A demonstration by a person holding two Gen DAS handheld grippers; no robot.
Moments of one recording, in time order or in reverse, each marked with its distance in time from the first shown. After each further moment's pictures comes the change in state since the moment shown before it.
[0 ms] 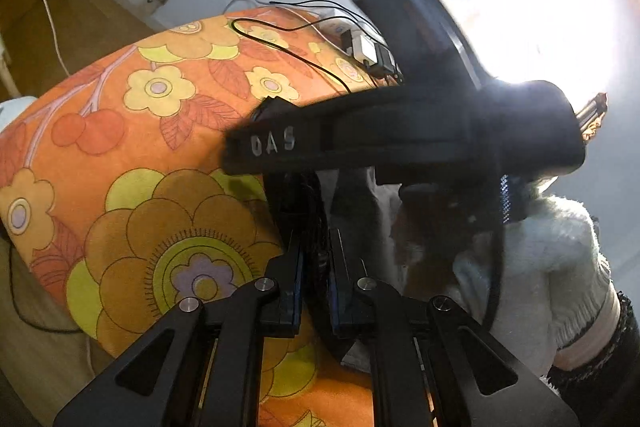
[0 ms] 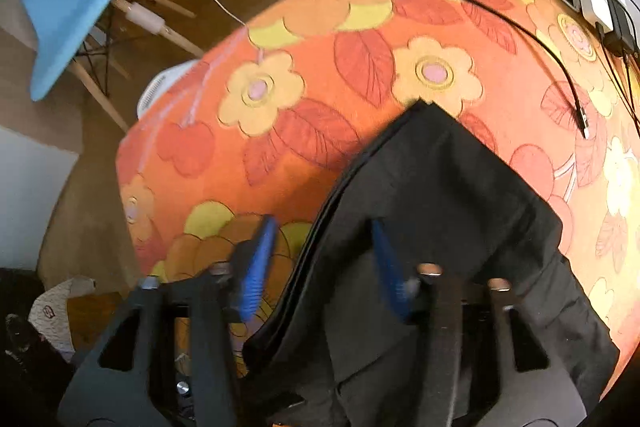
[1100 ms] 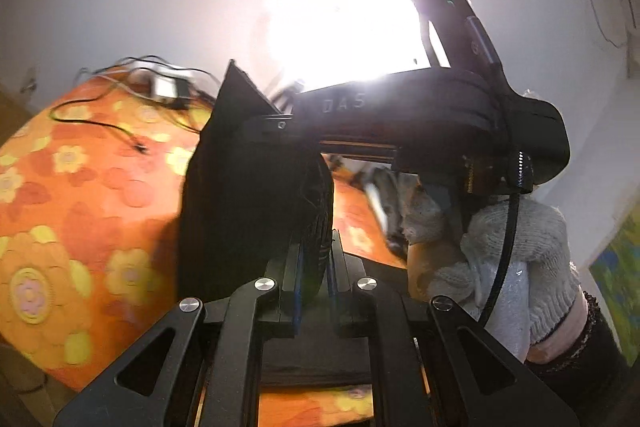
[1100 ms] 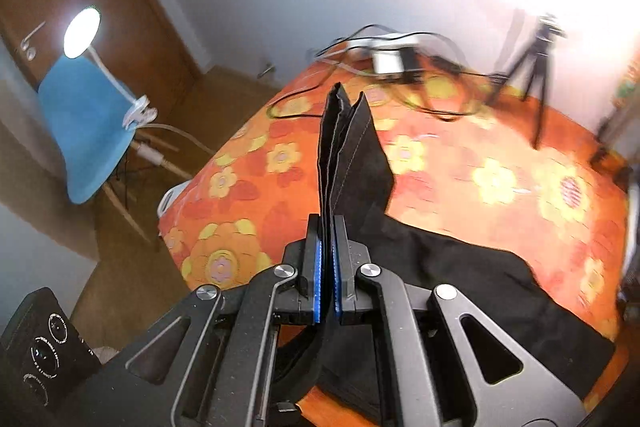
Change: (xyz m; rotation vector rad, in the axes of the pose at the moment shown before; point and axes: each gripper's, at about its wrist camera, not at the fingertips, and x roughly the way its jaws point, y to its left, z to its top) left arm -0.047 -0.198 -0.042 0.321 -0.061 -0.321; right arm -0.246 -0.111 -0.149 0.292 -0.457 -0.048
